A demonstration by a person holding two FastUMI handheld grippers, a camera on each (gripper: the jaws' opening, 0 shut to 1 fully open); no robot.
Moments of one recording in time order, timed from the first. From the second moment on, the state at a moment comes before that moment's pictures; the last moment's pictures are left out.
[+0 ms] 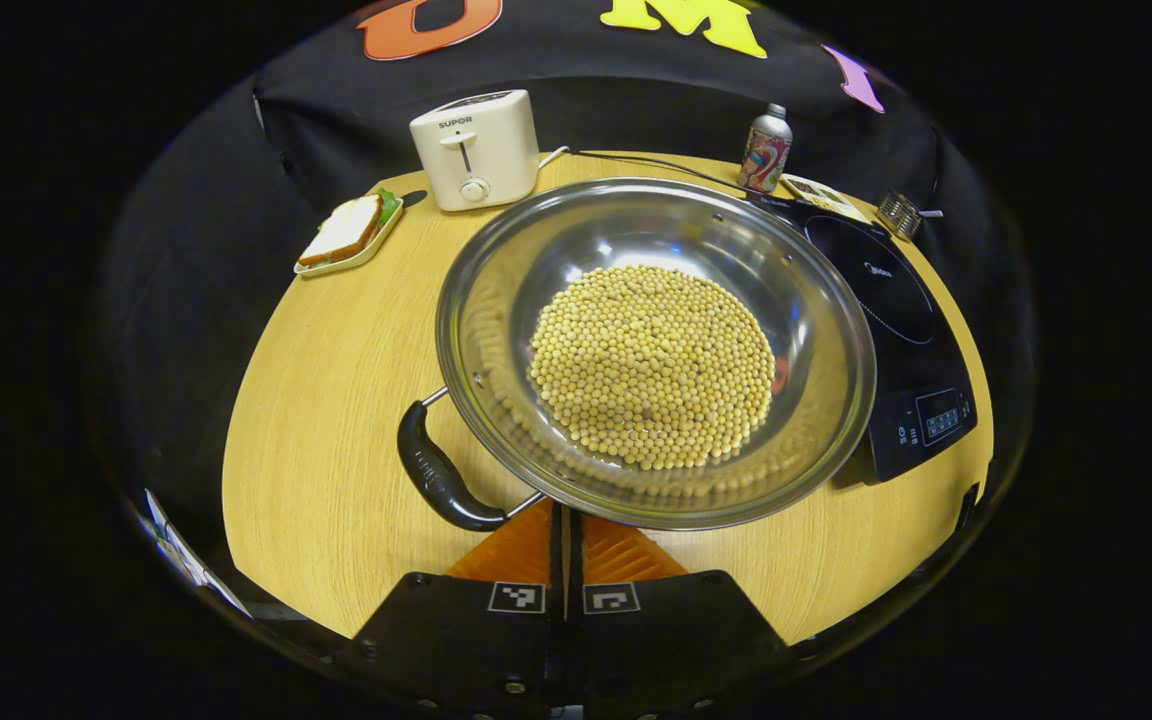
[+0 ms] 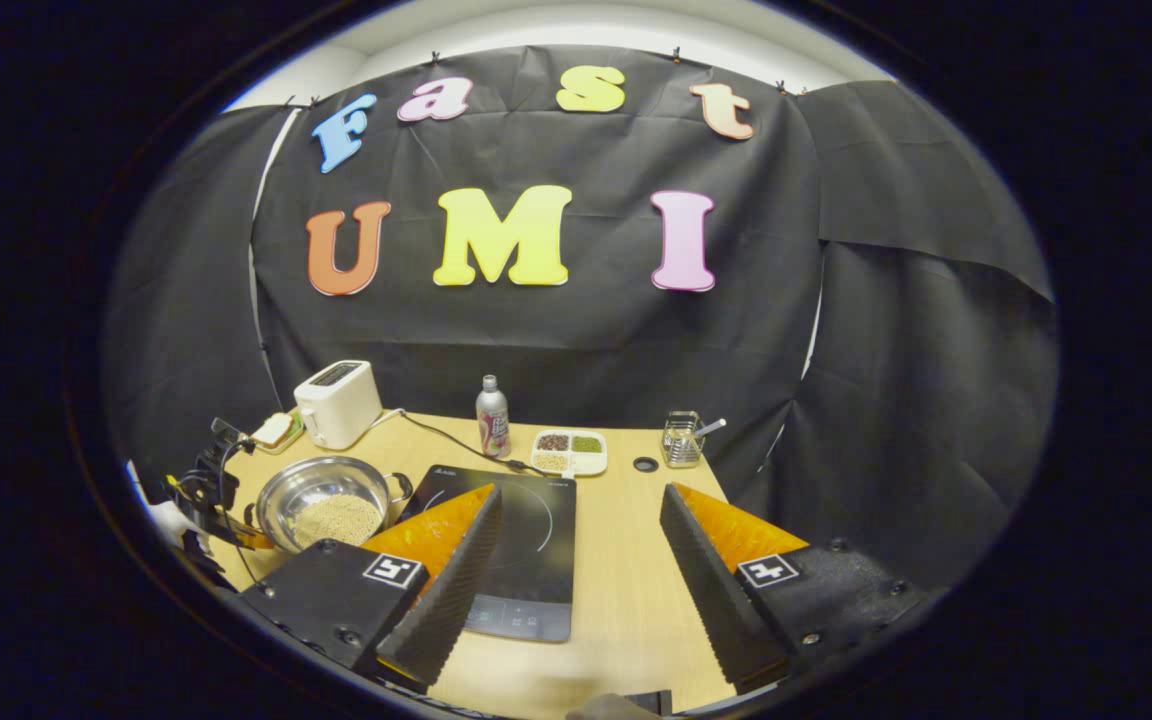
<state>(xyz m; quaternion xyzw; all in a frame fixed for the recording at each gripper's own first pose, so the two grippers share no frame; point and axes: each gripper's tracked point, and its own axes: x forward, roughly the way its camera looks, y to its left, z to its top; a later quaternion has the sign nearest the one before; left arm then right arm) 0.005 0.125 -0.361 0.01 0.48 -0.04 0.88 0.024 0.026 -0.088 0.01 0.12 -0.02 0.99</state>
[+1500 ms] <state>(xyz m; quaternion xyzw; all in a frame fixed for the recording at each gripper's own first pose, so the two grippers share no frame) 0.074 0.207 -0.361 -0.05 0.46 0.03 0.88 0.019 0.041 -0.089 -0.01 0.13 0.00 0.99</state>
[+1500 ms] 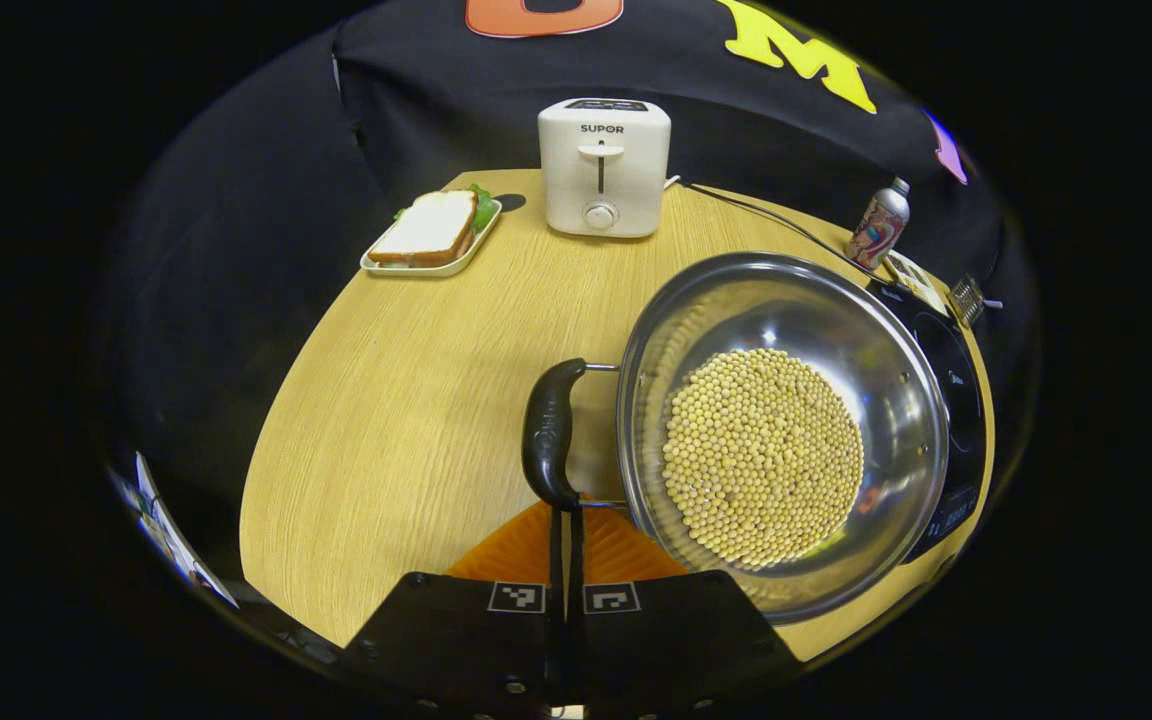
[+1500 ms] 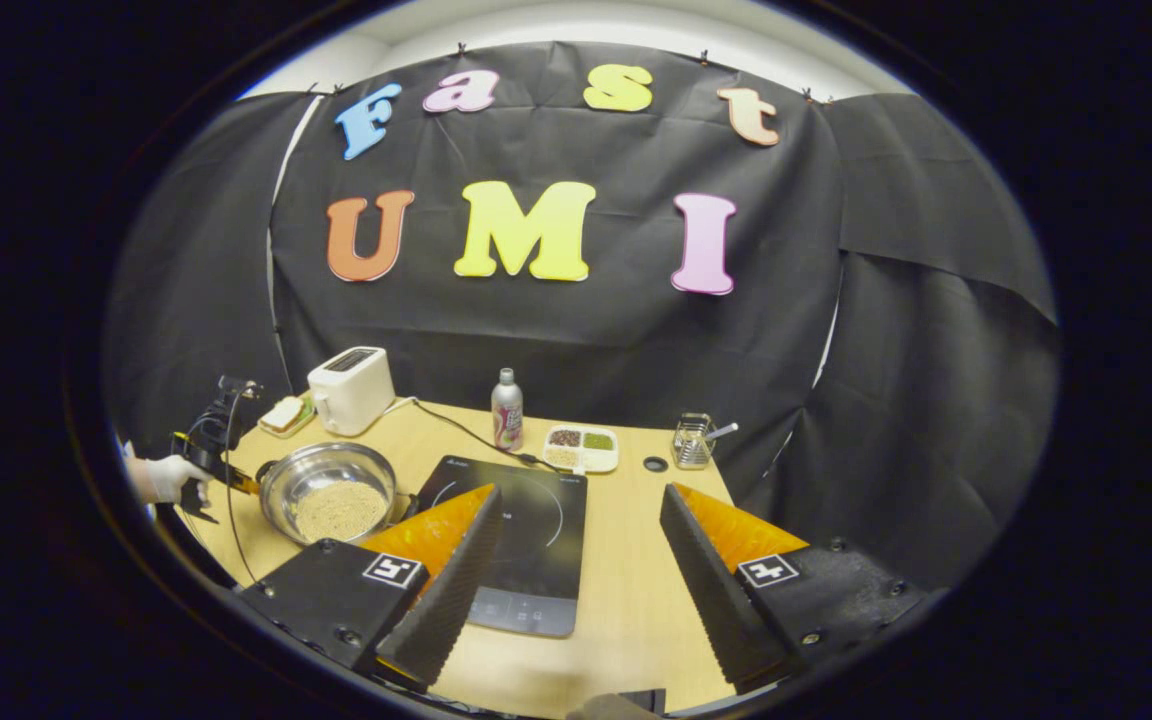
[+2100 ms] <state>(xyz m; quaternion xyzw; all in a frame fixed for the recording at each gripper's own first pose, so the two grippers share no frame) 0.089 0.226 -0.354 -0.02 0.45 0.05 0.89 0.014 0.038 -0.104 -0.01 0.14 0.02 0.99</state>
